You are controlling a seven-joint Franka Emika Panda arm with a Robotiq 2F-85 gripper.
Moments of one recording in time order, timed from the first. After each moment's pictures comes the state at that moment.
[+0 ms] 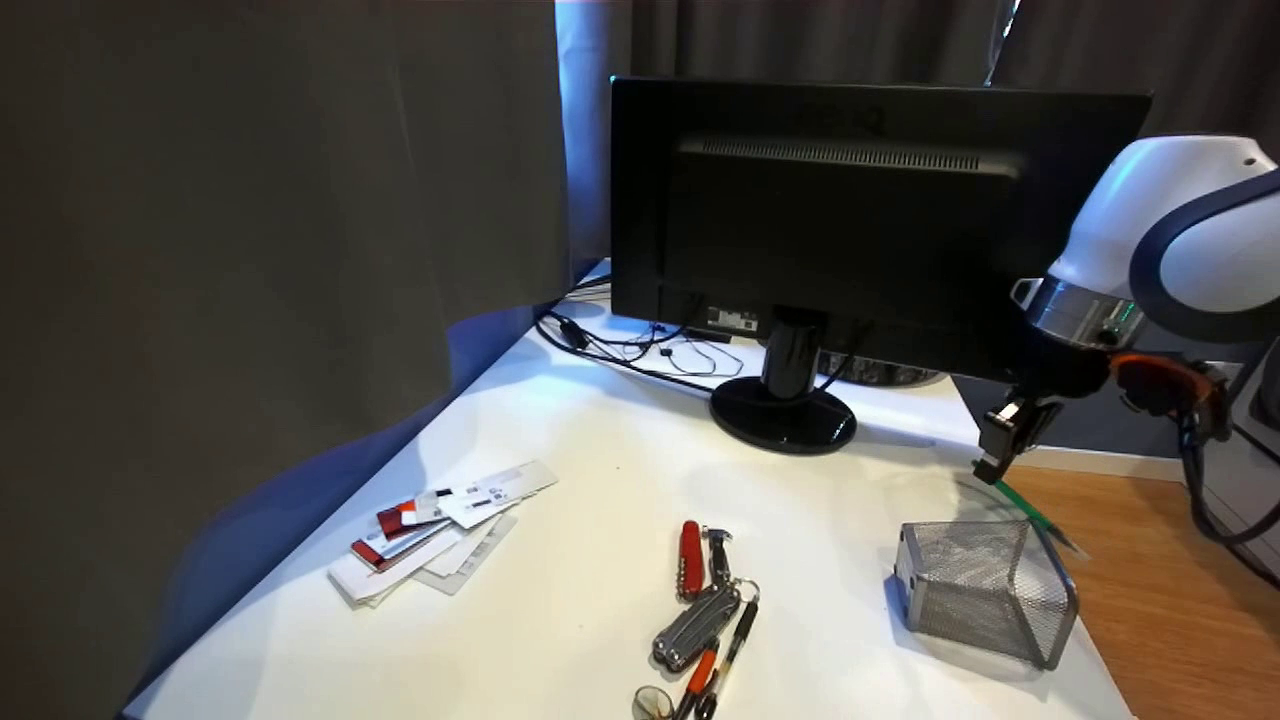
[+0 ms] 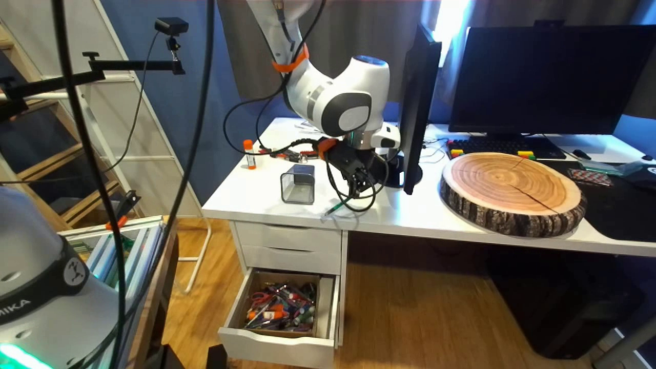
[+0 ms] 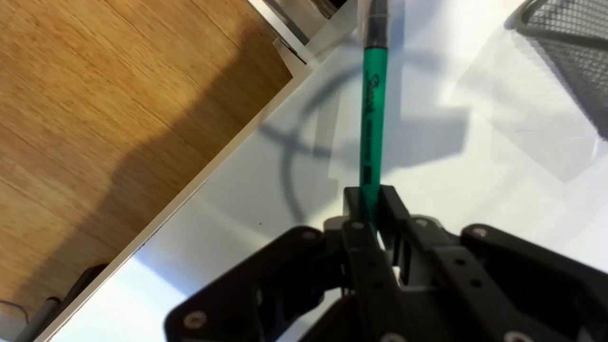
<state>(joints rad) 0.18 0.64 0.20 -2.02 -0.03 2.73 -0.03</state>
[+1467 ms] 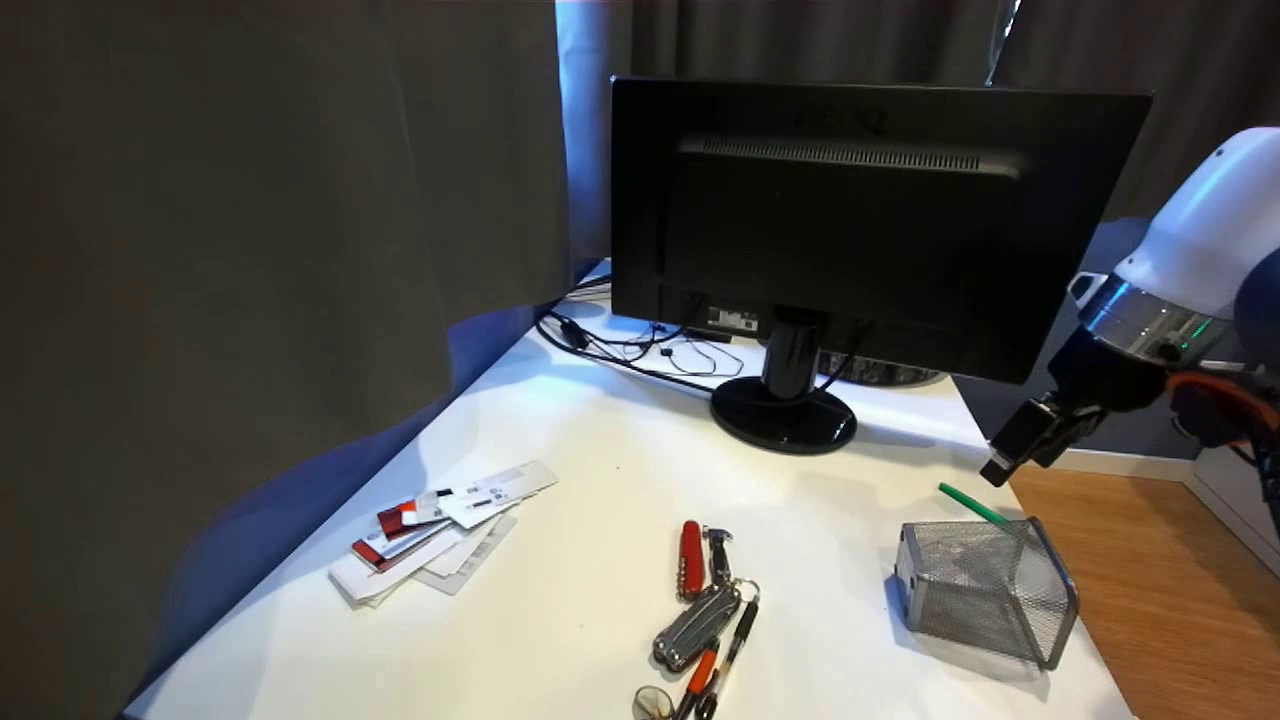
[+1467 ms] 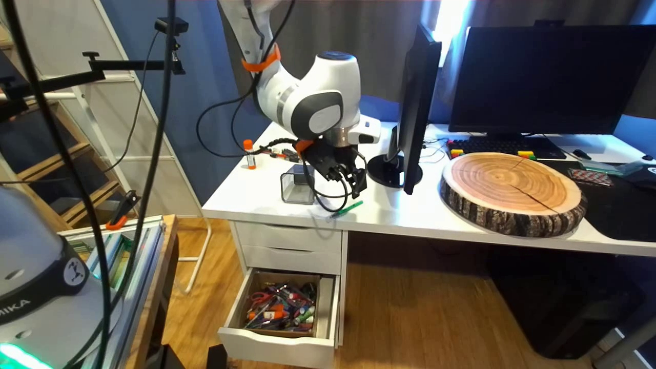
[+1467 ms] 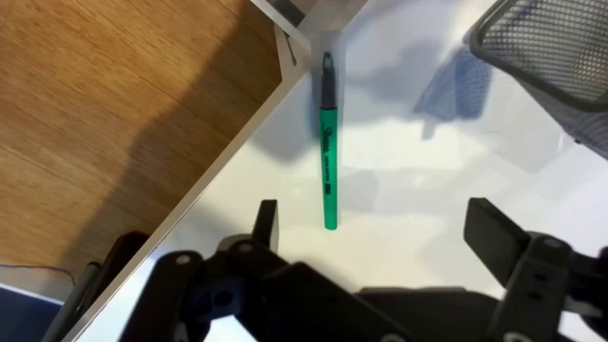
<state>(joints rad) 0.25 0.52 0.16 -2.25 -0.04 2.98 0.09</state>
